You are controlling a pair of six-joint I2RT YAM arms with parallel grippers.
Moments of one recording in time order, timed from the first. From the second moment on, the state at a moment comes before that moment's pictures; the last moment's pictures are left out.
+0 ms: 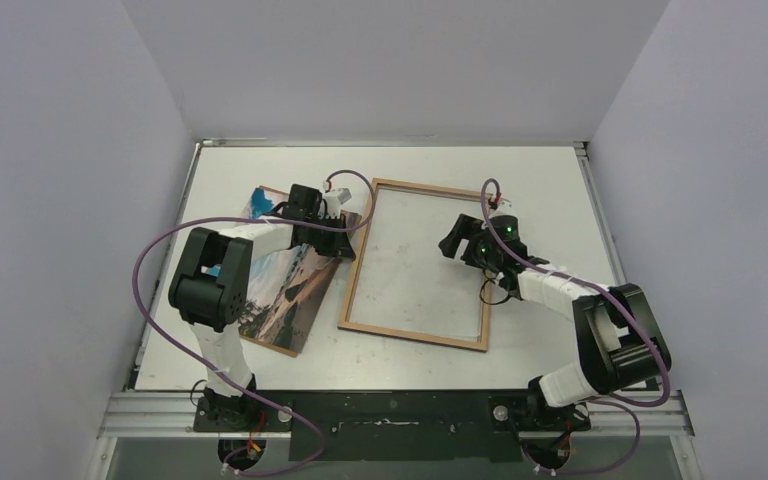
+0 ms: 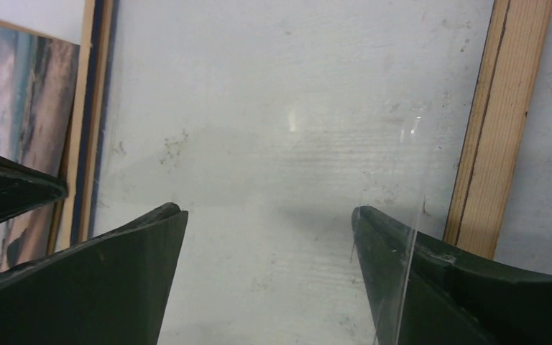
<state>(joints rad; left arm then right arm) -0.32 1.90 1.13 -0.19 0.55 -0.20 0.29 1.47 0.63 0.25 -0.12 0.57</state>
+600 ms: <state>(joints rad) -0.32 1.90 1.13 -0.19 0.55 -0.20 0.40 1.49 0.82 -0.06 0.12 0.43</state>
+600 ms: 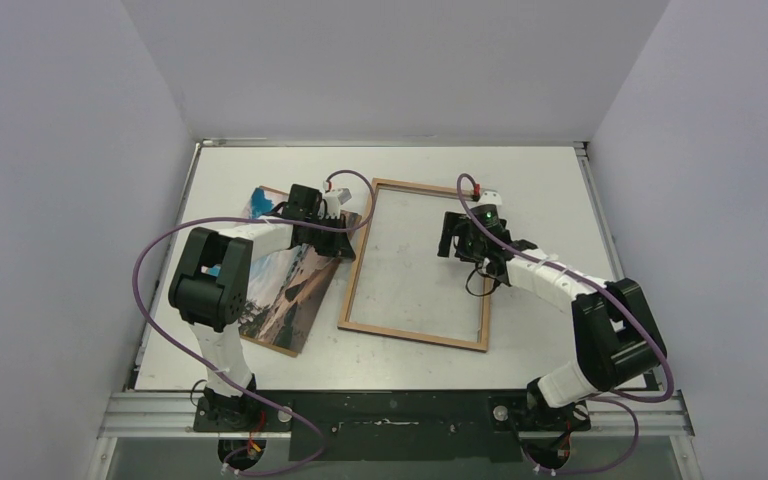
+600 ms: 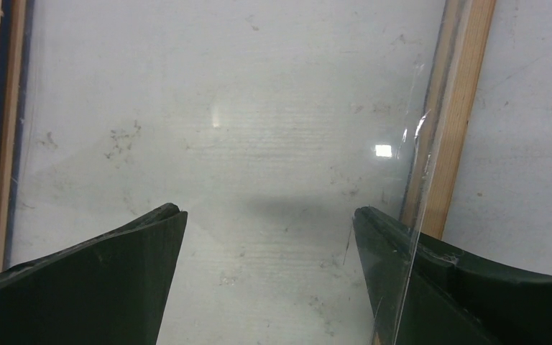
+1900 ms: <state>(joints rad) -0.32 1.90 1.13 -0.19 0.56 -0.20 0.43 1.52 0.87 -0.16 0.23 0.38</state>
